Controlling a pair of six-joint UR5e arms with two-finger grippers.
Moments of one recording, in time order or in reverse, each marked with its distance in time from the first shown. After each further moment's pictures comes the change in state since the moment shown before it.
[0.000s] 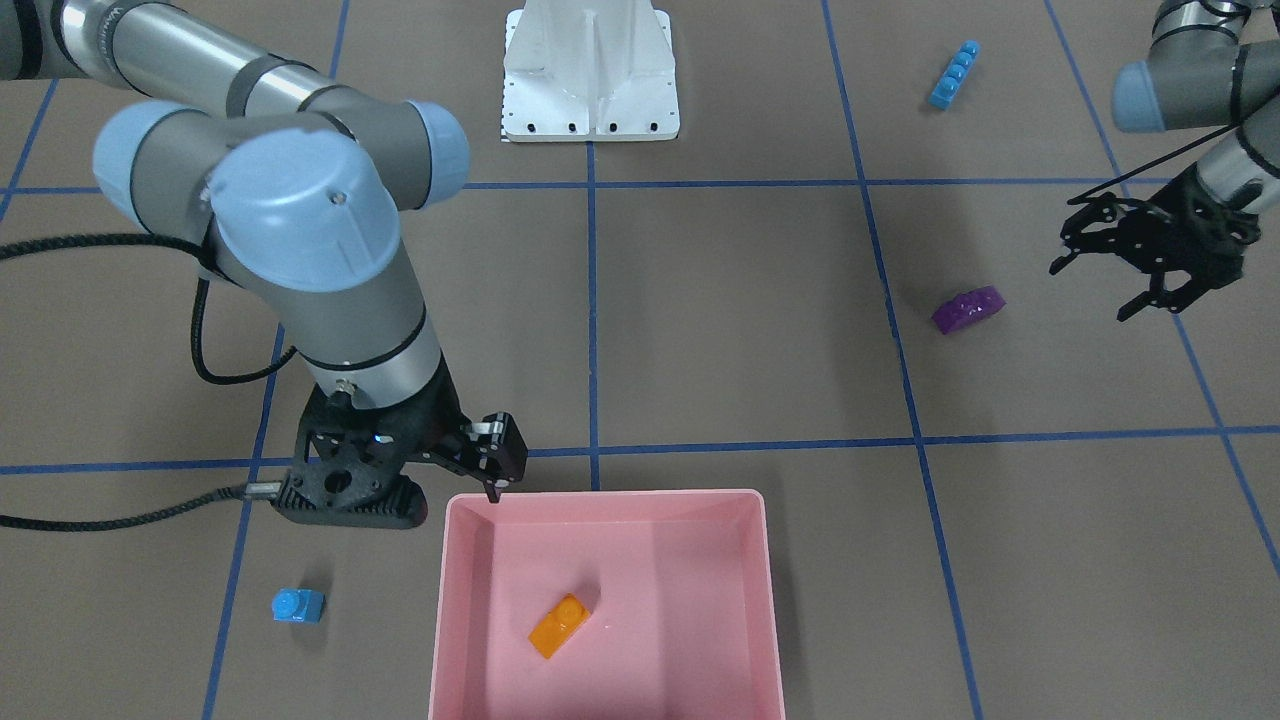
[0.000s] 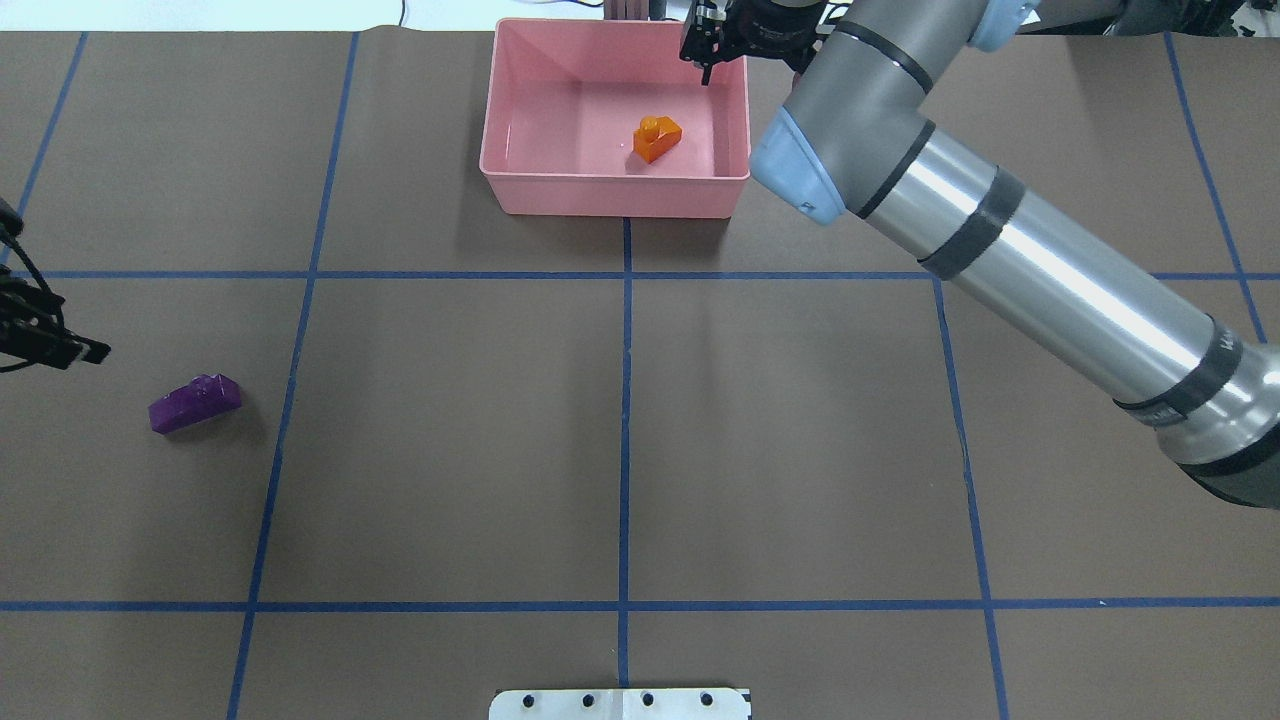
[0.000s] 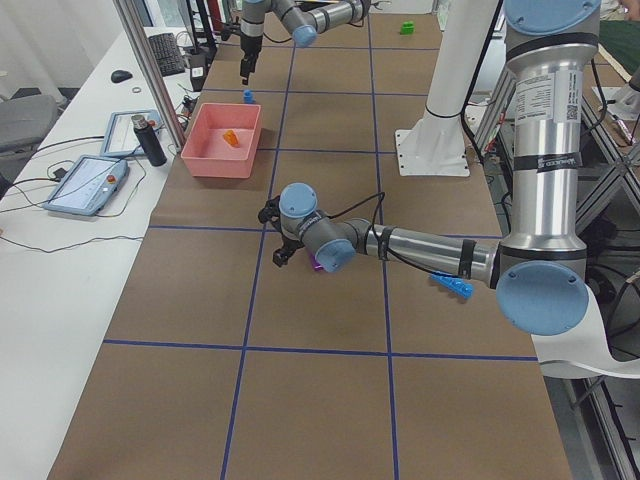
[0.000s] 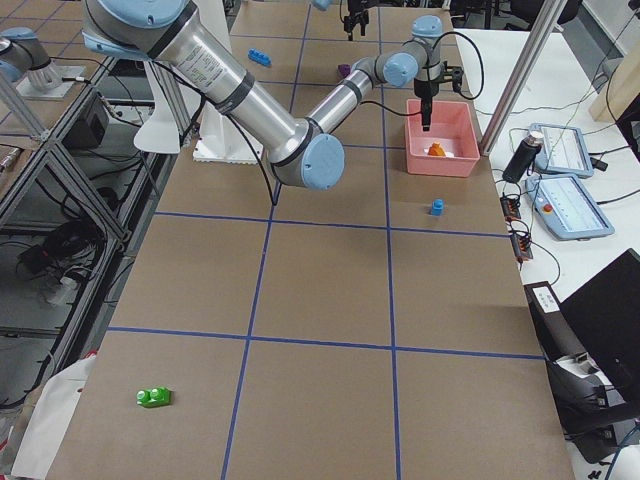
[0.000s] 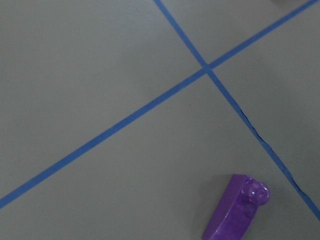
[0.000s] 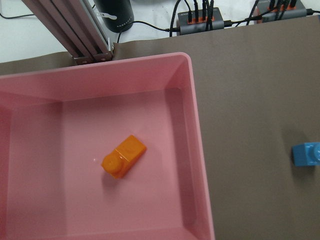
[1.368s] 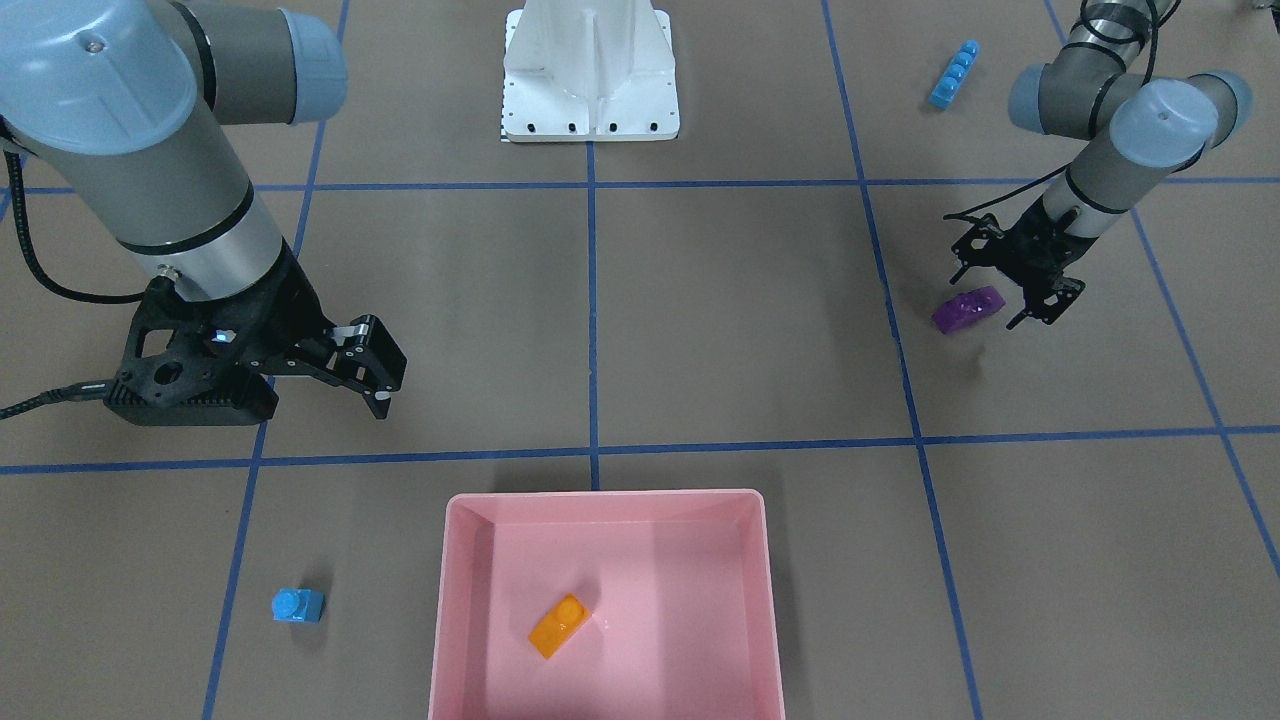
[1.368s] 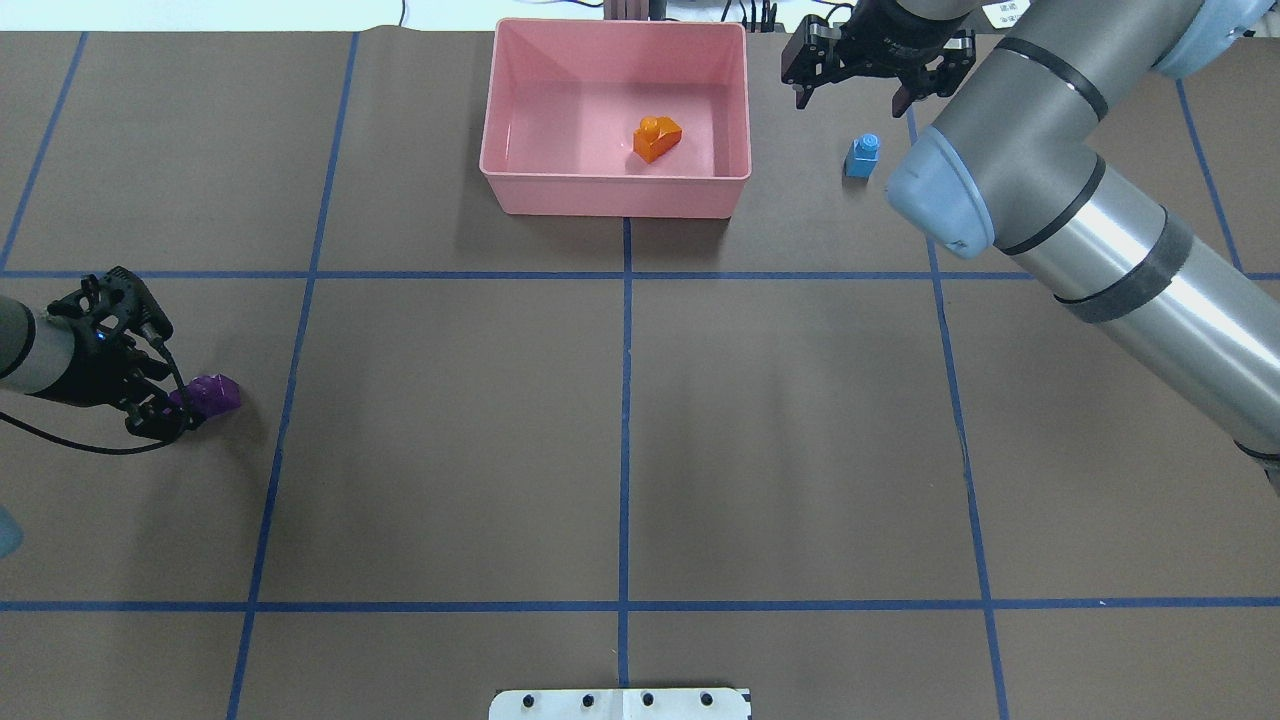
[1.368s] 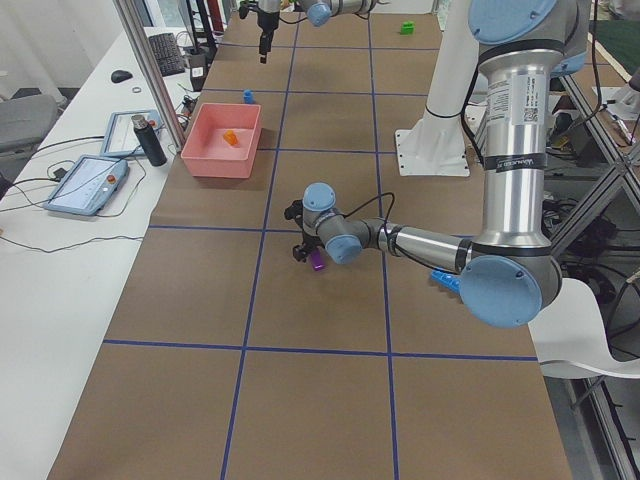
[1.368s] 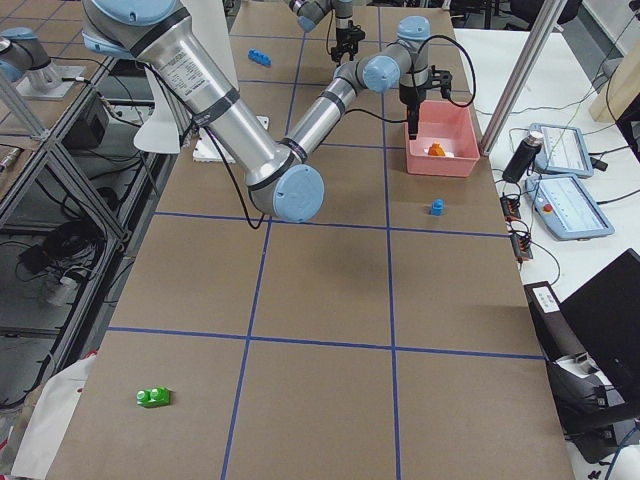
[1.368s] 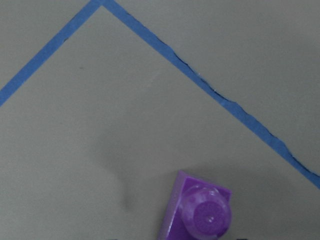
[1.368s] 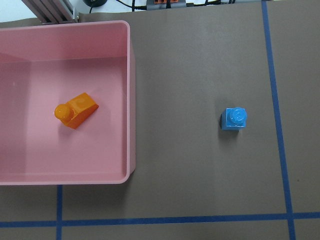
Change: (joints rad) left arm 0.215 -0.021 0.025 -0.025 0.172 -0.001; right arm 0.056 -0.154 0.219 -0.088 0.070 -0.083
